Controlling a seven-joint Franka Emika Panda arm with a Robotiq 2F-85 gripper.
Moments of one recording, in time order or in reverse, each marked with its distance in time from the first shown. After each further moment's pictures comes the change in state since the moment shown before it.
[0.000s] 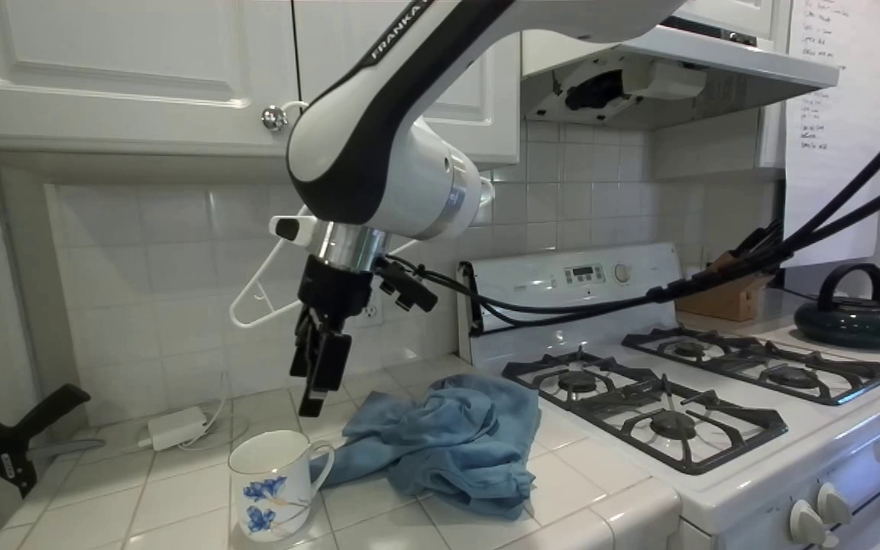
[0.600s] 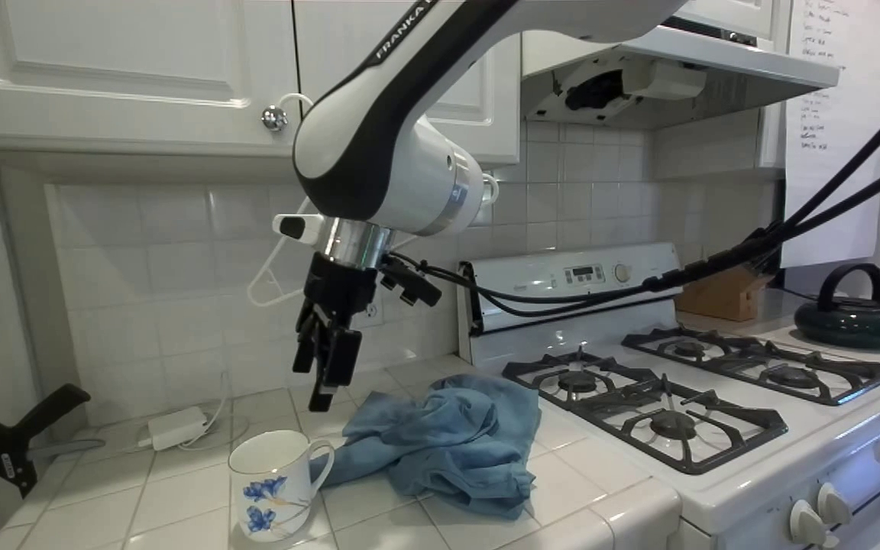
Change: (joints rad) arm -0.009 0.000 -0.003 0.010 0.000 -0.019 -0.089
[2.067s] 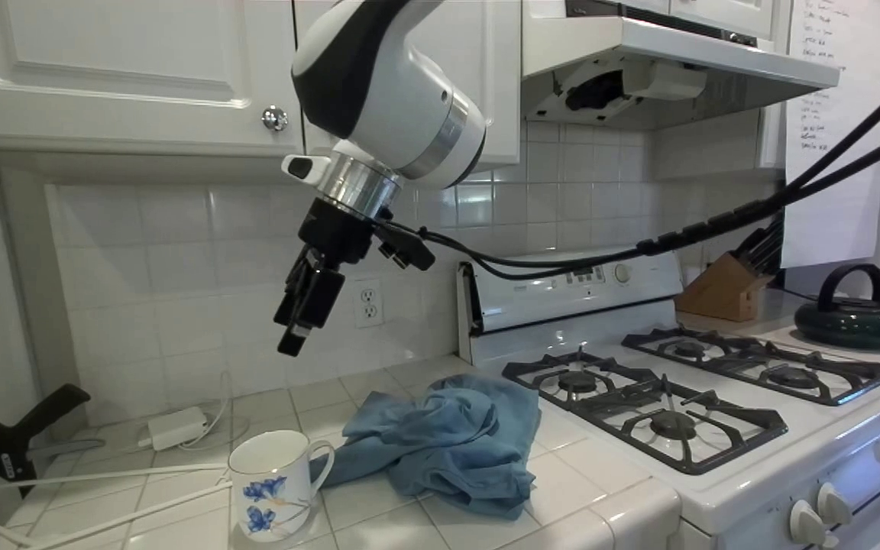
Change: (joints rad) arm -0.041 -0.076 0.036 0.033 0.294 -0.067 -0.105
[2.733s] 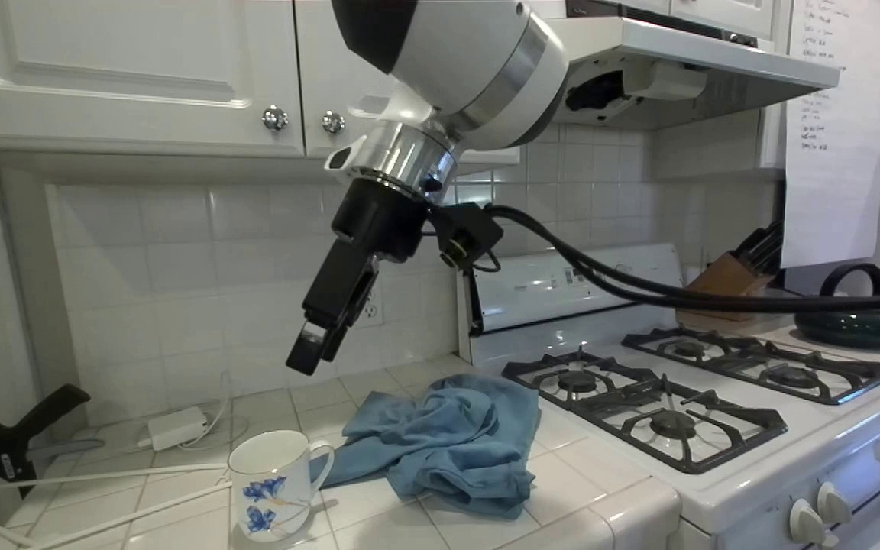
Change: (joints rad) arm 0.072 -0.300 -0.057 -0.315 0.247 -0.161 0.312
